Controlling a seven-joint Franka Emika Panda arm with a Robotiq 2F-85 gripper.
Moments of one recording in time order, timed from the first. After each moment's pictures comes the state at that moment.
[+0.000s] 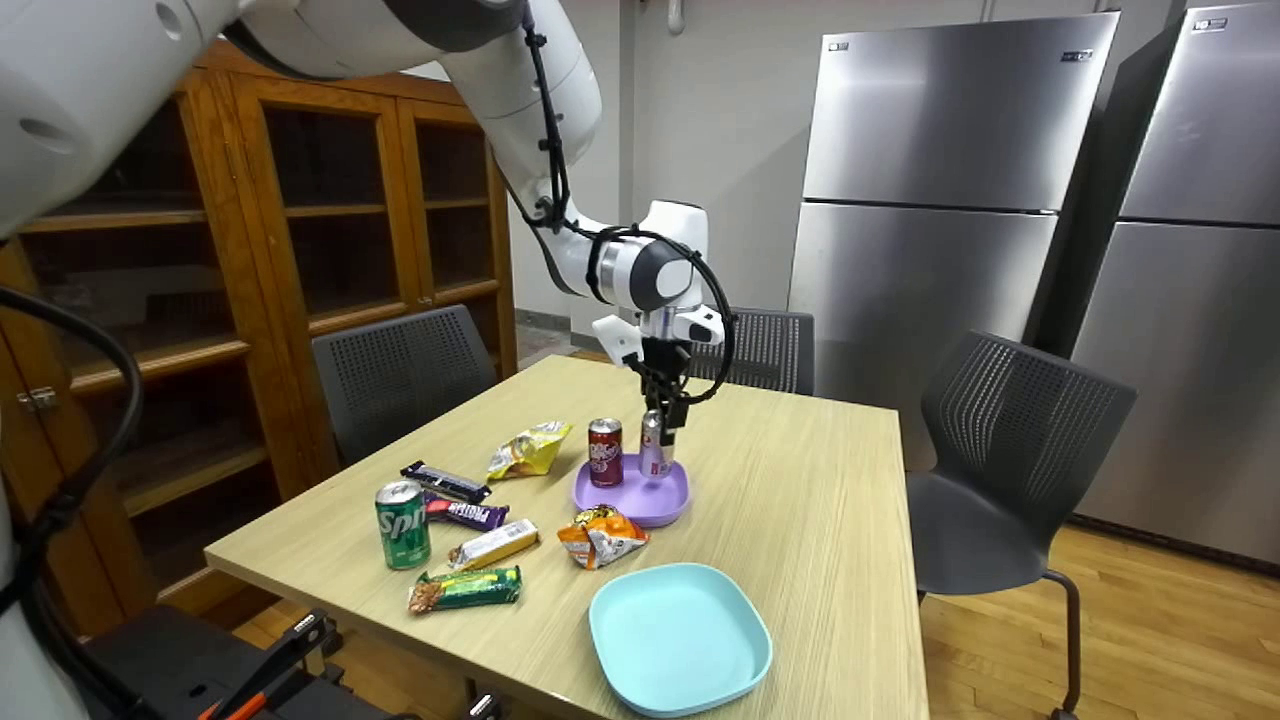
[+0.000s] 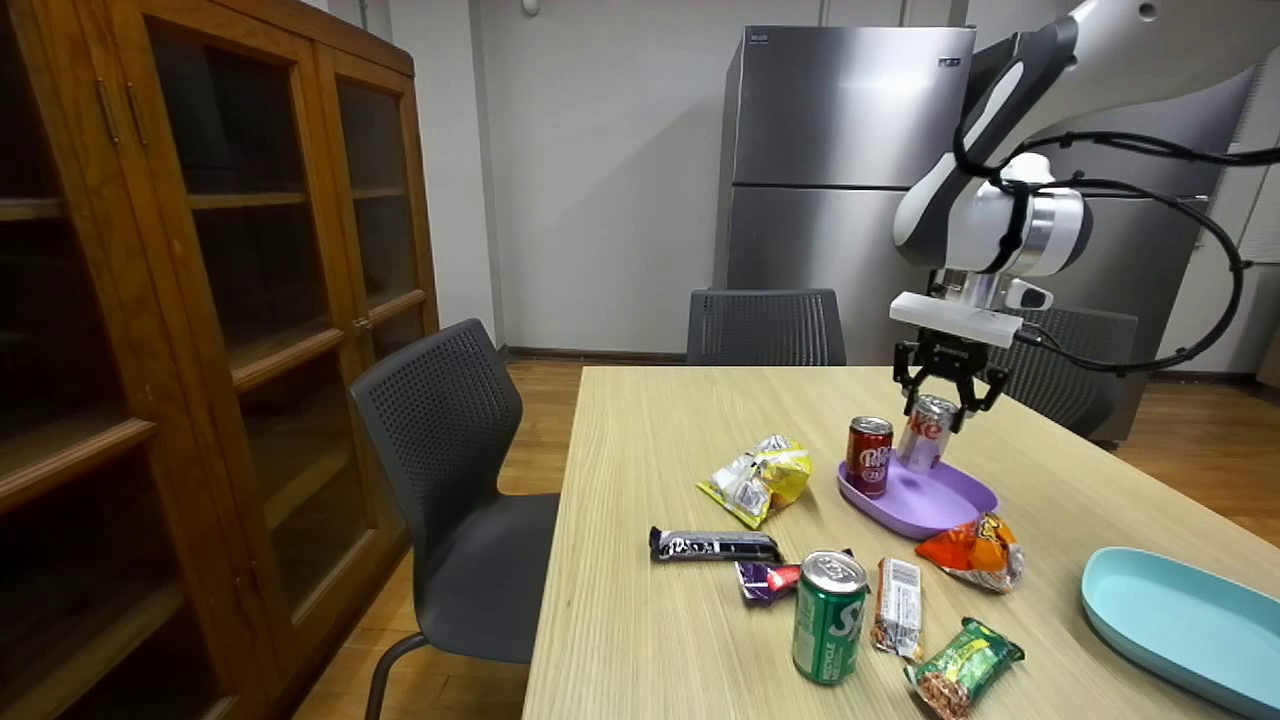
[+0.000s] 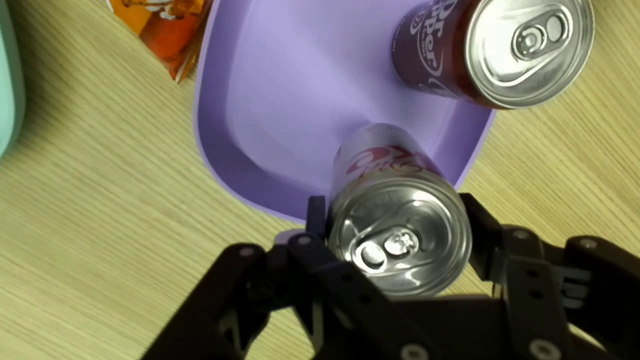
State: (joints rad) arm -0.02 0.78 -0.13 -1.63 0.20 2.42 0.53
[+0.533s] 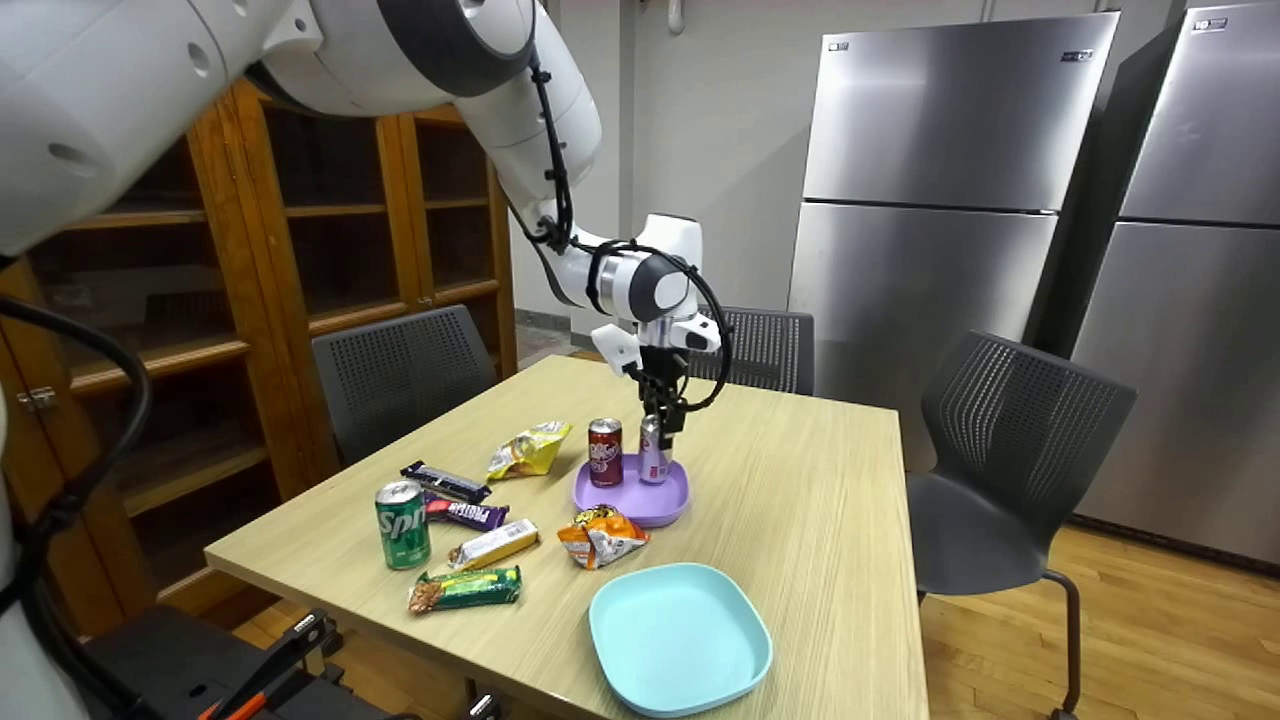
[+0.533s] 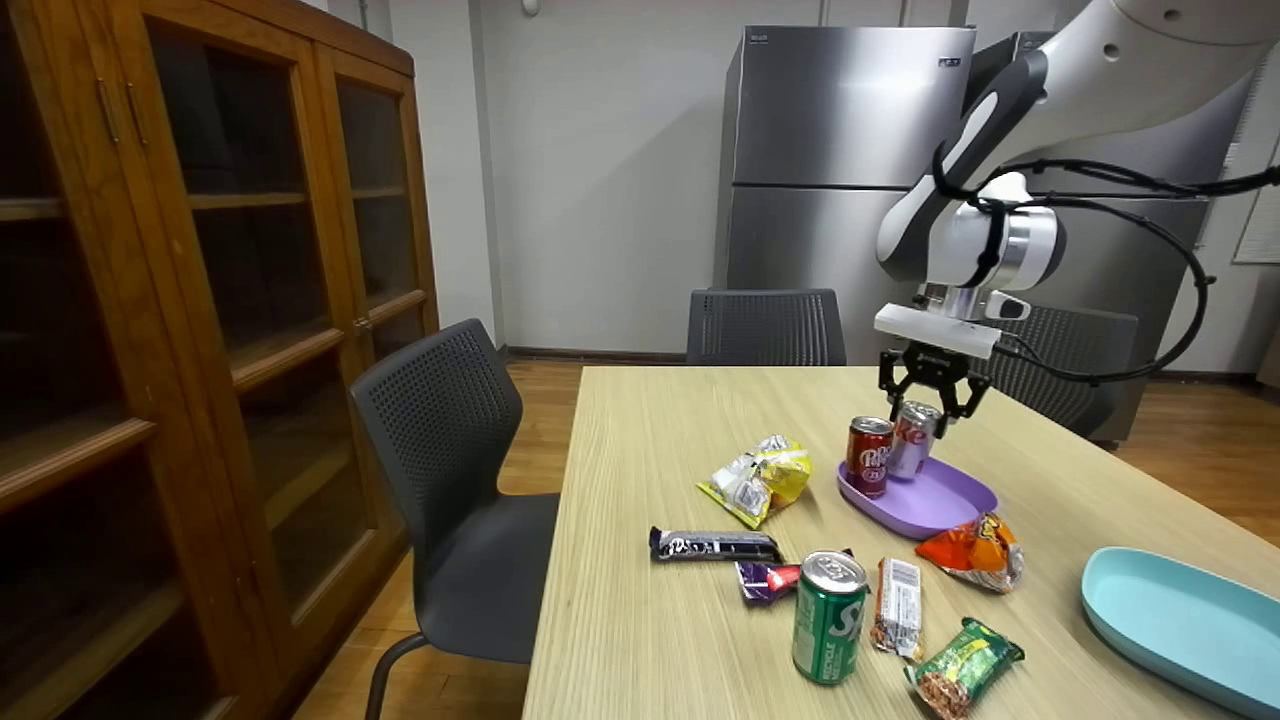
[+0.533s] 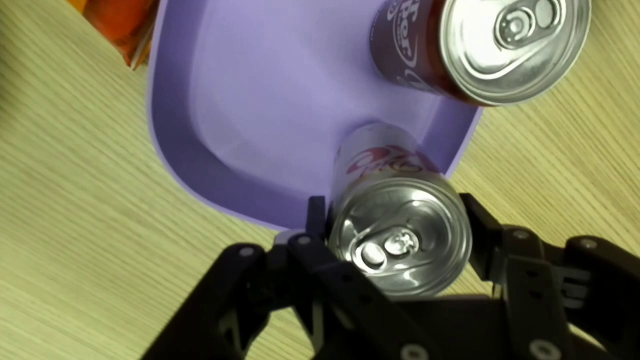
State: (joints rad) arm -0.01 0.85 -0.13 -1.54 0.20 2.42 0.53
